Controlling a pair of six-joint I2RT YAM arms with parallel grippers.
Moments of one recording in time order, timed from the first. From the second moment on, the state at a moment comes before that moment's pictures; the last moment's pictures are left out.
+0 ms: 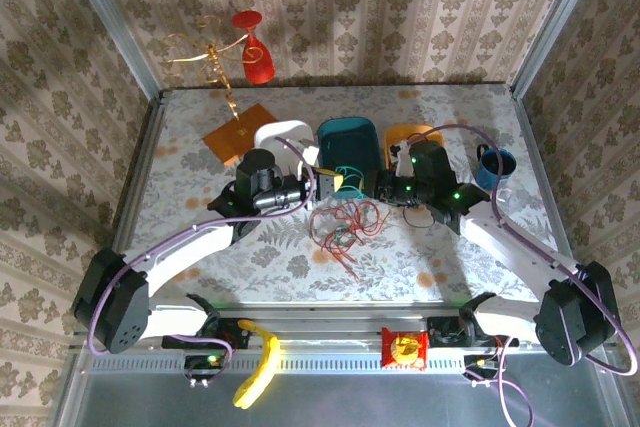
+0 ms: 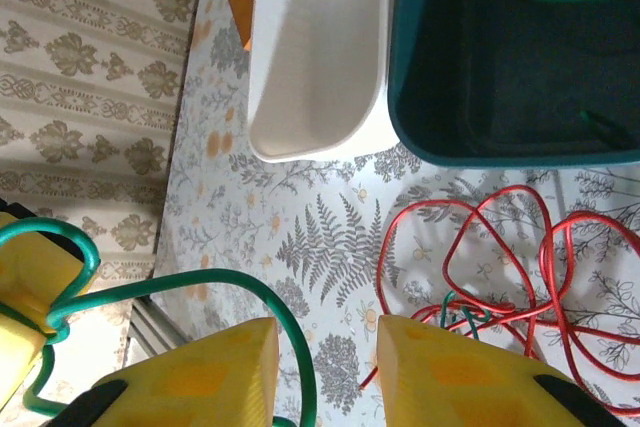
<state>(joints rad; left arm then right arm) -0.71 1.28 0.77 0.28 0.57 -0.44 0.44 1.22 0.85 -0.27 -0.44 0.73</state>
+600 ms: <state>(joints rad) -0.71 1.28 0.77 0.26 0.57 -0.44 0.49 1.23 0.99 -0.46 -0.10 0.61</state>
